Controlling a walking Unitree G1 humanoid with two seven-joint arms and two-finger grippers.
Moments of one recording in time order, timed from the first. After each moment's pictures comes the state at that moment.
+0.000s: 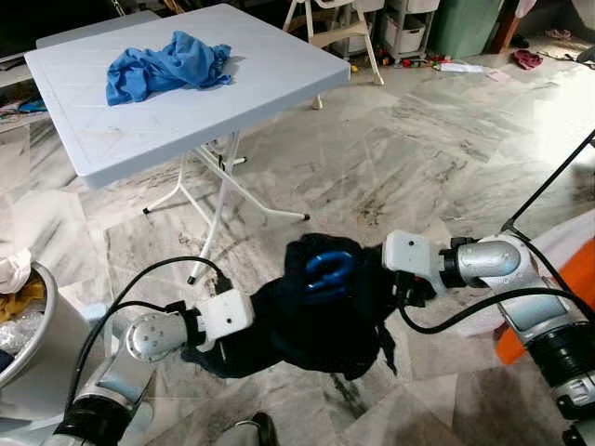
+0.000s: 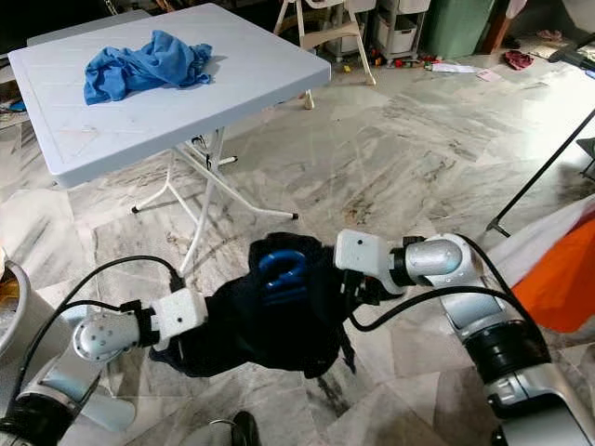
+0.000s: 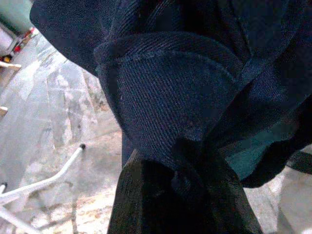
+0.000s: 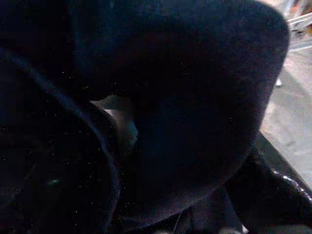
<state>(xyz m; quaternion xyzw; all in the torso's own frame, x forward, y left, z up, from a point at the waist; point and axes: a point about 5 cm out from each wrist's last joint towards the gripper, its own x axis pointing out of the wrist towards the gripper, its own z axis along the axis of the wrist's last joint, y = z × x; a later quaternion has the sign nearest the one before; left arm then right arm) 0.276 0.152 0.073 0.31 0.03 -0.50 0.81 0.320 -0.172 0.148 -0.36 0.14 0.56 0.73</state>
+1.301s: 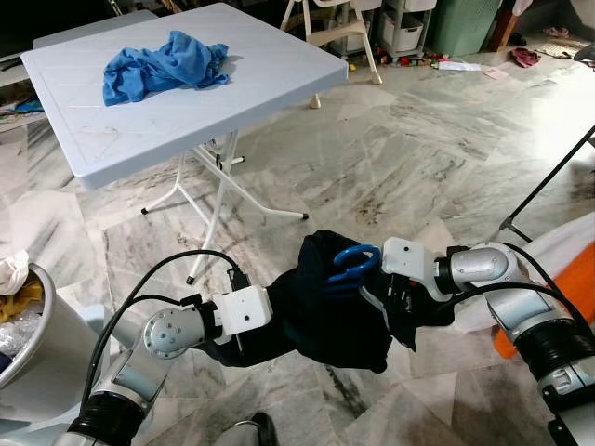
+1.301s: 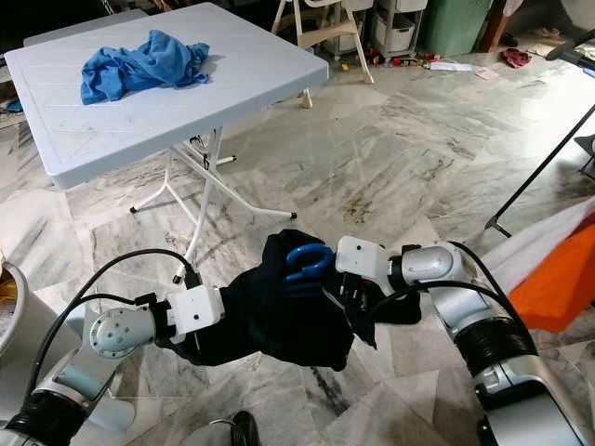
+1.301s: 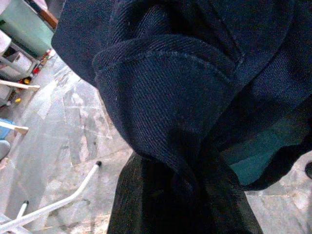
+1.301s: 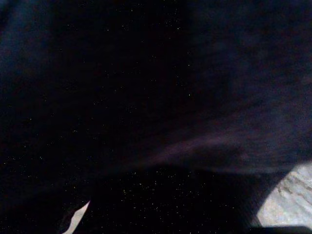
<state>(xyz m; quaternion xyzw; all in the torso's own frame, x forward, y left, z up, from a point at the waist) 0.279 0.131 0.085 0.32 -0.01 -0.49 0.81 0.330 -0.177 0.126 -0.35 0.18 0.53 0.75</state>
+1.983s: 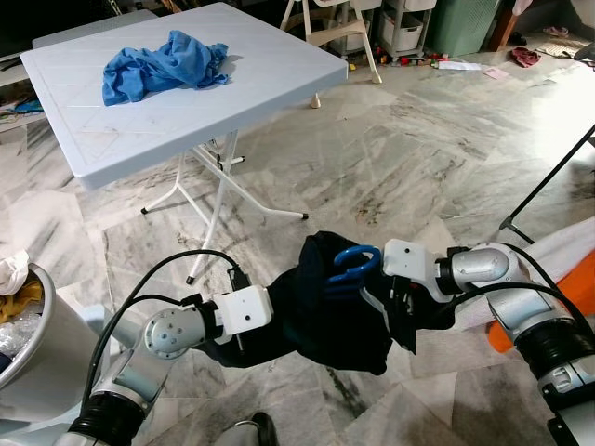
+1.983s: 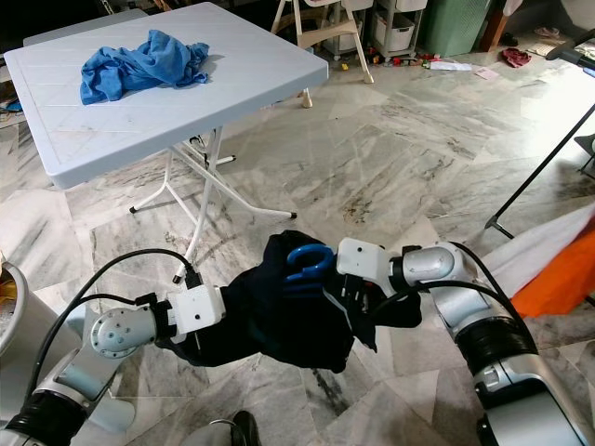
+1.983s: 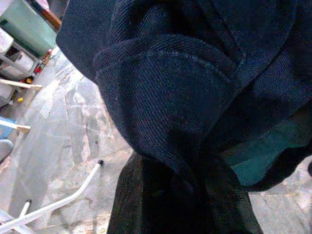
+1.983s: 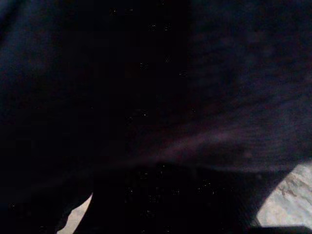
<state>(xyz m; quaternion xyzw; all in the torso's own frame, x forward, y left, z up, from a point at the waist) 0.279 0.129 0.085 0.33 -0.01 -0.49 0.81 0.329 -0.179 0.124 -0.35 0.18 0.54 0.74</state>
